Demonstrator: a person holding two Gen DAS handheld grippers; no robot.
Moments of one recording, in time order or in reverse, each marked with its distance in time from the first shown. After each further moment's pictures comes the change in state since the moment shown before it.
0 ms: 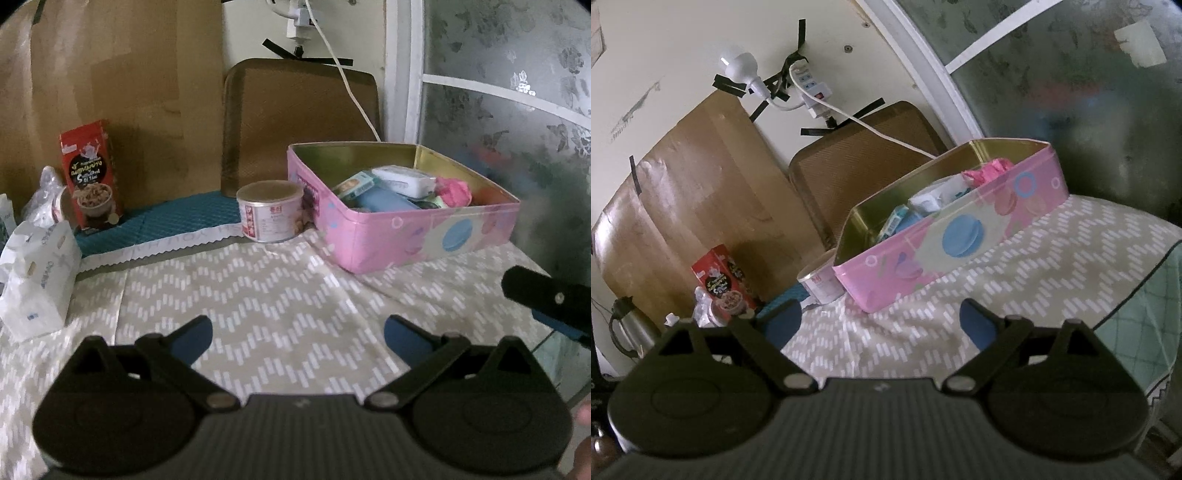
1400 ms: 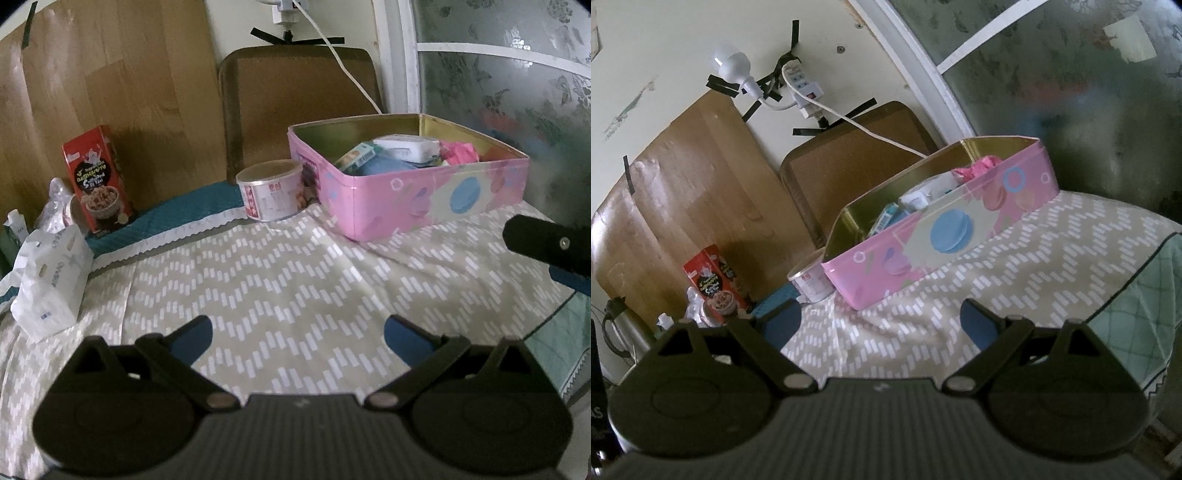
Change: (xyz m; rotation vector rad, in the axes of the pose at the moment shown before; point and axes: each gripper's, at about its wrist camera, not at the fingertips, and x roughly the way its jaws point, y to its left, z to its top) left arm 0.006 -0.012 -0.016 0.104 0.043 0.069; right arm -0.003 0.001 -0.011 0.007 -0.024 -0.039
